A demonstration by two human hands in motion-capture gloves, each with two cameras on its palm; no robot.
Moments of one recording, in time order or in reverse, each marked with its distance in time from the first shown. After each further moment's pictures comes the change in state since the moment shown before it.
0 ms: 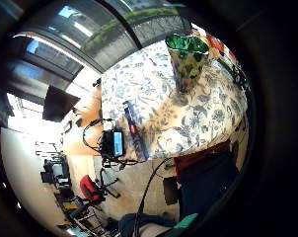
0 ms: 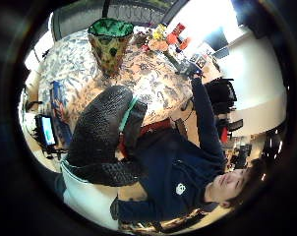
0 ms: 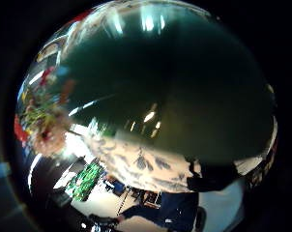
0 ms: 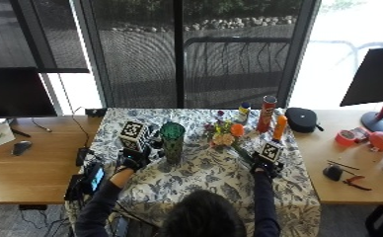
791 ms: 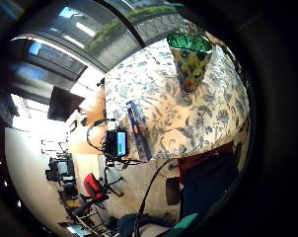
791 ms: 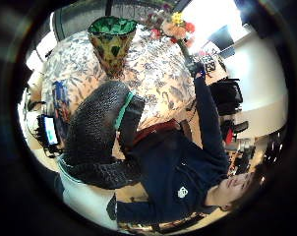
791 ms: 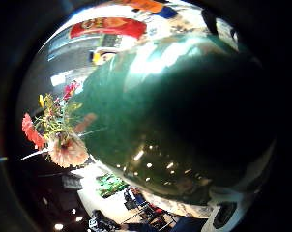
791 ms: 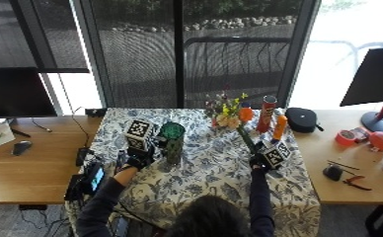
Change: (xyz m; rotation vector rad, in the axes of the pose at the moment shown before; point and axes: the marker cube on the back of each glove) left arm 0.035 -0.020 0.011 -0.018 -0.040 0.014; right arm -0.004 -0.001 -0.026 0.182 -0.583 -0.152
